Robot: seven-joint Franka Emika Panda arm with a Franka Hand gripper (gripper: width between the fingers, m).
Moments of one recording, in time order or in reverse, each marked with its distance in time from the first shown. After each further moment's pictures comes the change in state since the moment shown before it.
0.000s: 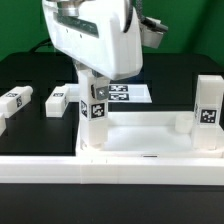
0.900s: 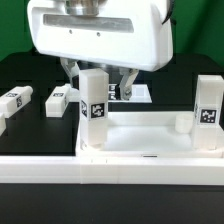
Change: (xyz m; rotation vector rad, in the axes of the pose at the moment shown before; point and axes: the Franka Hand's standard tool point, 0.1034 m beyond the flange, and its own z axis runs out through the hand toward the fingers) arm -0.006 -0.005 -0.001 -0.006 0.004 -0.475
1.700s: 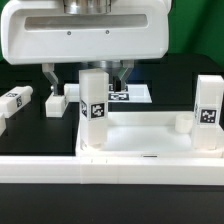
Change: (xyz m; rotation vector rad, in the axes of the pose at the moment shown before) arm 0.008 0.011 -0.001 -0.078 0.008 -0.865
